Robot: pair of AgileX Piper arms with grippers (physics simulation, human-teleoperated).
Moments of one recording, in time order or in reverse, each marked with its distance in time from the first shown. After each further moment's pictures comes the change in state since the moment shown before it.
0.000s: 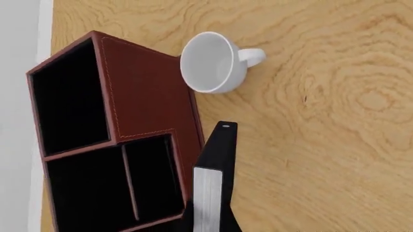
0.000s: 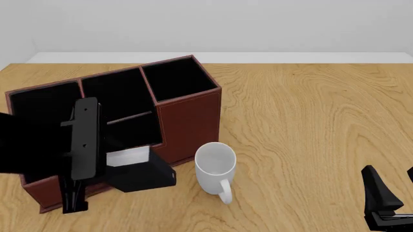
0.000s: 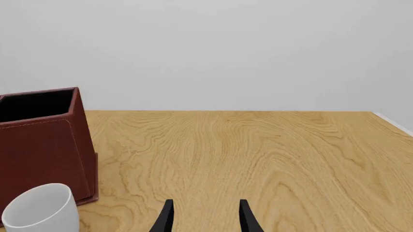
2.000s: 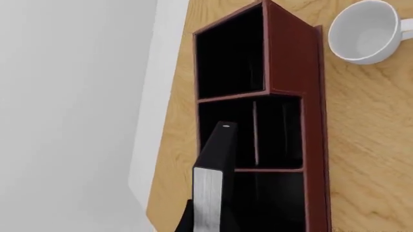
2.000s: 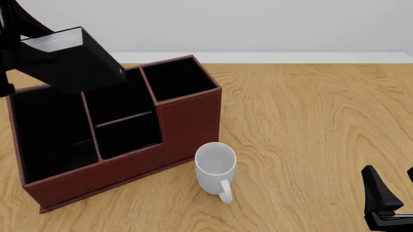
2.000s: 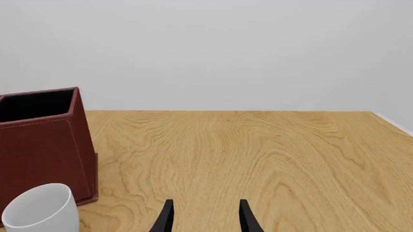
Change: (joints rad) left arm 0.386 0.109 -0.564 0.183 0.301; right arm 0.000 0.000 0.000 0.000 0.000
